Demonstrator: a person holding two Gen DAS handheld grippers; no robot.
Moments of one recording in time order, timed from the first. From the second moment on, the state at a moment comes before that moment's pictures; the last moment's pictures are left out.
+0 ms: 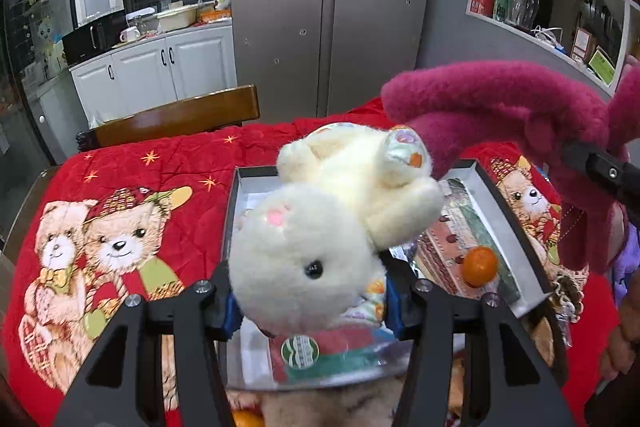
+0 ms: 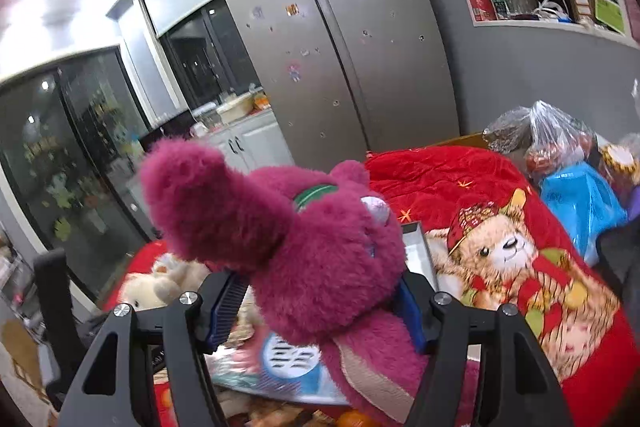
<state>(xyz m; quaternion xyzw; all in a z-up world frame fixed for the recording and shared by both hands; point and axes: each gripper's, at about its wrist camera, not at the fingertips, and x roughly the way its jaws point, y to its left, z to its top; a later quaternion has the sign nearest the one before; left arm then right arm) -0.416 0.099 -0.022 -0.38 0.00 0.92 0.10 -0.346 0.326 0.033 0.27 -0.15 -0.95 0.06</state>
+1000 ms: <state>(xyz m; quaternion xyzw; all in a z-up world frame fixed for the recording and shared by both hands) -0.444 0.088 -0.066 -0.43 0.02 0.90 0.09 -0.405 0.314 -0.013 0.34 -0.12 -0.93 0.06</state>
